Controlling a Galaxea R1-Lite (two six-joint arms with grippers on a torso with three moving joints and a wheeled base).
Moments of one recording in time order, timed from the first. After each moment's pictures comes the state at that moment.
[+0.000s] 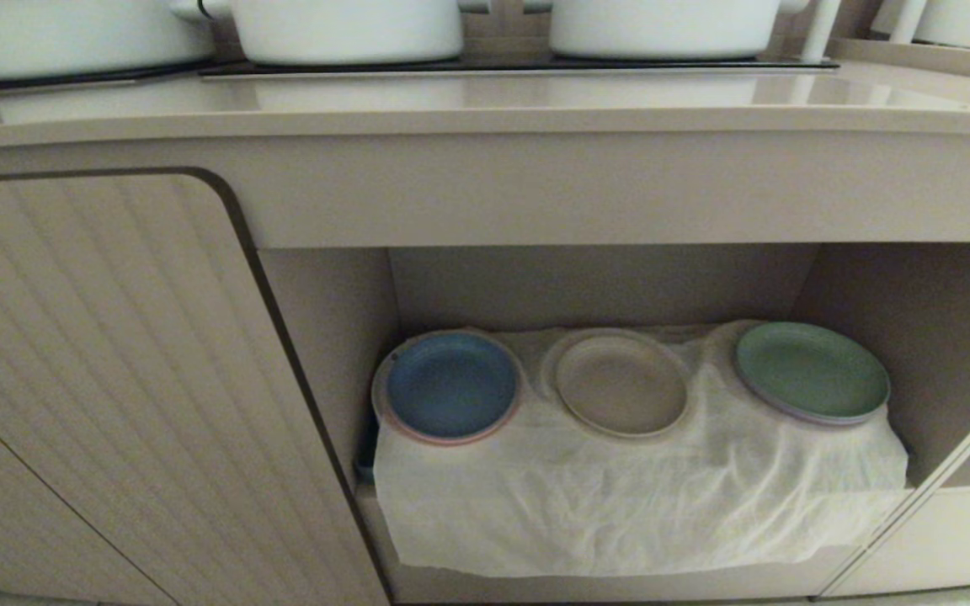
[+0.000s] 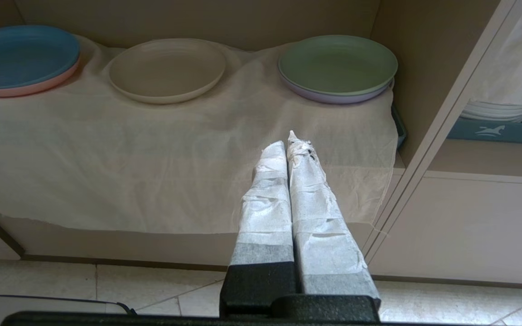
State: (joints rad) left arm 0.00 0.00 0.00 0.00 0.00 -0.02; right arm 0.01 0.00 0.00 0.00 0.01 -0.05
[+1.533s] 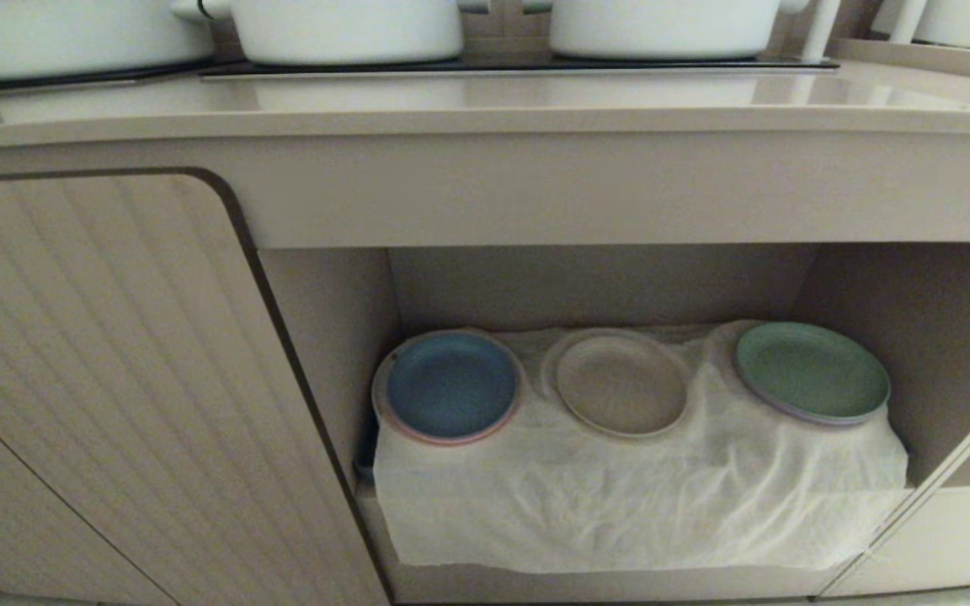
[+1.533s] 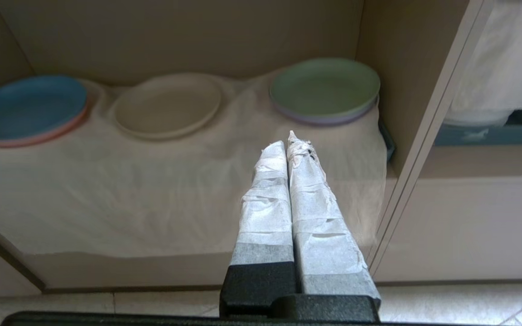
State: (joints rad) left arm 0.00 0.00 0.00 0.00 0.00 -0.02; right arm 0.01 0.03 -0.15 0.09 -0.03 0.02
